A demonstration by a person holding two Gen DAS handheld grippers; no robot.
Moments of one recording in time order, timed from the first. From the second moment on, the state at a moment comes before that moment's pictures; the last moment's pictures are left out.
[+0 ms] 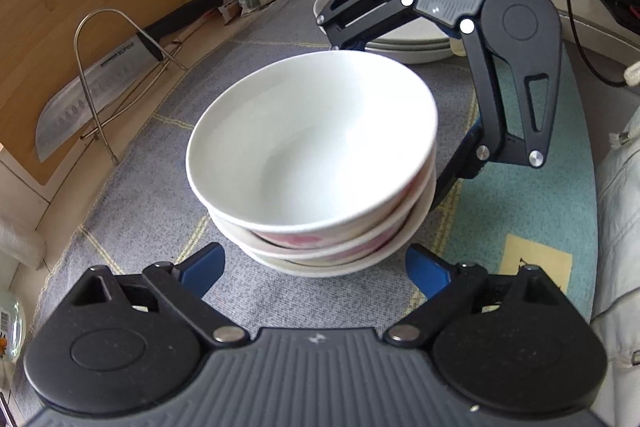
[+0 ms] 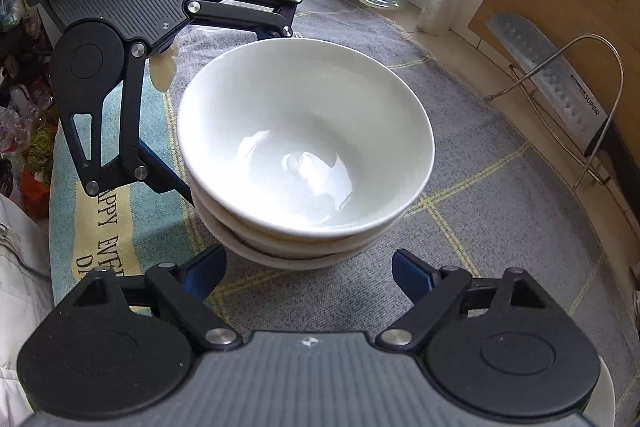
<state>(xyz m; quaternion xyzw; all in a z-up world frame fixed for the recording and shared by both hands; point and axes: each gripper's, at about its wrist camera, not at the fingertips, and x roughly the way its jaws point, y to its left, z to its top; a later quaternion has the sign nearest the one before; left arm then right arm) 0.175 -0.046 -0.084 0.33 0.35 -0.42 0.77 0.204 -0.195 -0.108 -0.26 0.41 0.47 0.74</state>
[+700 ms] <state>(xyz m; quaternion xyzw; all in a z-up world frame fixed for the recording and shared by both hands) 0.196 -0.051 -0.079 0.31 0.37 -0.48 0.73 0.214 -0.191 -0.105 -0.26 0.39 0.51 0.72</state>
